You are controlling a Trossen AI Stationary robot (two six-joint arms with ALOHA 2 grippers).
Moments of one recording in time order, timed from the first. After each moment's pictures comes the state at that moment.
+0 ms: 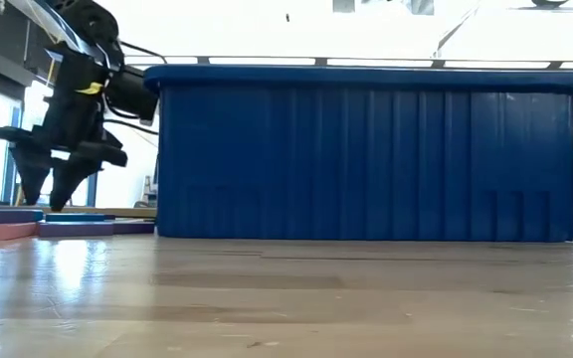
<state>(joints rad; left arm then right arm) 0.43 1.34 0.69 -1.11 -0.09 -0.89 0.59 1.51 1.27 -0.66 0.96 0.46</state>
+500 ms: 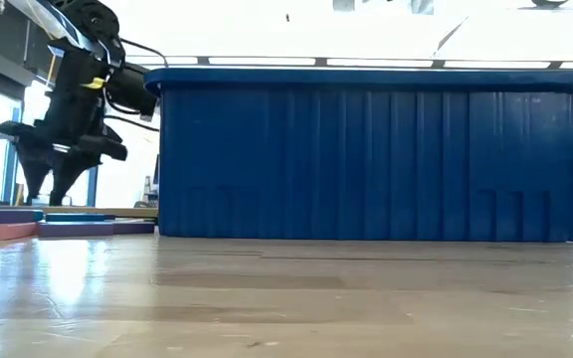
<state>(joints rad) 0.46 1.30 0.72 -1.19 -0.10 -0.86 0.59 1.51 1.27 -0.66 0.95 0.47</state>
